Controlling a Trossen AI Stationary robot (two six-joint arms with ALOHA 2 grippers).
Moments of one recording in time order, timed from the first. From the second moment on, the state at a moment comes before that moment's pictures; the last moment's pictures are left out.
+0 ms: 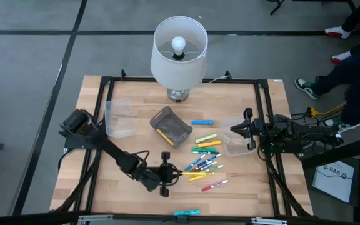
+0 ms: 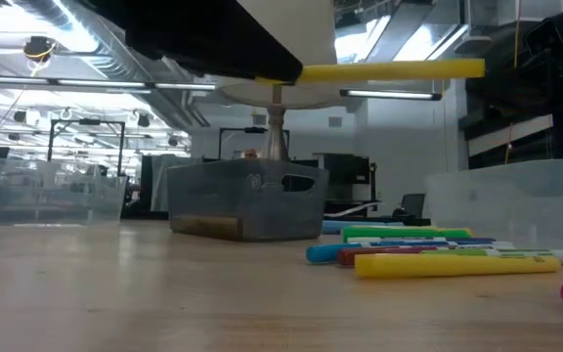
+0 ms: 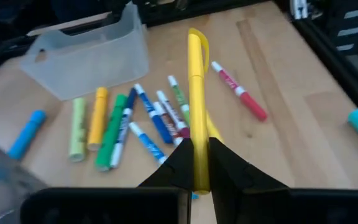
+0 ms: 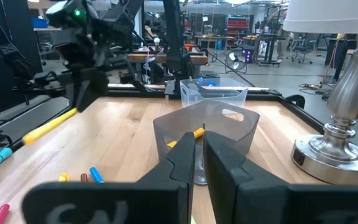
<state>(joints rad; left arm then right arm) -0.58 1.80 0.99 0.26 -0.64 -0.14 -0.01 0.02 0.01 0.02 -0.02 -0.03</state>
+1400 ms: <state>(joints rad) -0.54 1.04 0.44 -0.08 -1.10 -0.54 -0.01 0.02 0.01 0.02 -0.02 -0.03</state>
